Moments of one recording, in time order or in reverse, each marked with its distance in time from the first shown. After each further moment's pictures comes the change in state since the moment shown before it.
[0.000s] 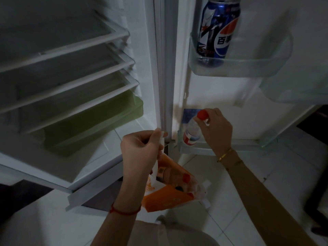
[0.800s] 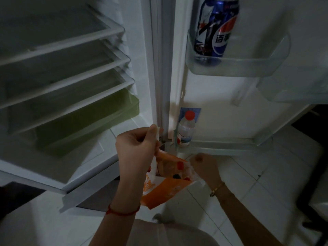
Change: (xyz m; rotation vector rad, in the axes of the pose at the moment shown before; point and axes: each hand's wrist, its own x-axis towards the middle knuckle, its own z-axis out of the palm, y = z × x) left_hand 0.002 0.003 0.004 -0.037 0.022 -0.007; right_hand -0.104 0.029 0.040 0.213 -0.509 0.463
